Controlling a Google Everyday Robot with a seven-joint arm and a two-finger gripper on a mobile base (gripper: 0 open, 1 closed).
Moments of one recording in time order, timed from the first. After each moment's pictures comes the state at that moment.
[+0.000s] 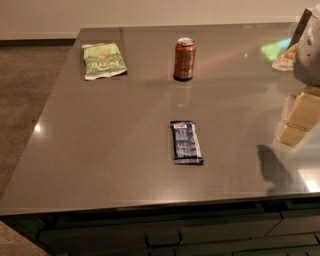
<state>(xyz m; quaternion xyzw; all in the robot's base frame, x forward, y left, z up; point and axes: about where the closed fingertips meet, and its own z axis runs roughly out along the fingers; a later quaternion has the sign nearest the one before) 0.438 -0.217 0.977 -0.60 0.78 -0.04 0.16</state>
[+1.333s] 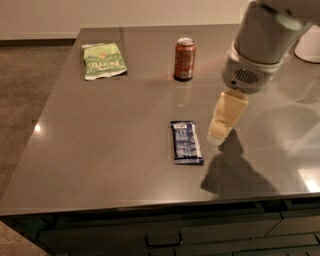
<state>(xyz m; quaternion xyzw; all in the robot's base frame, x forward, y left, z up) 0.482 -0.148 0.924 -0.53 0.84 -0.01 0.09</state>
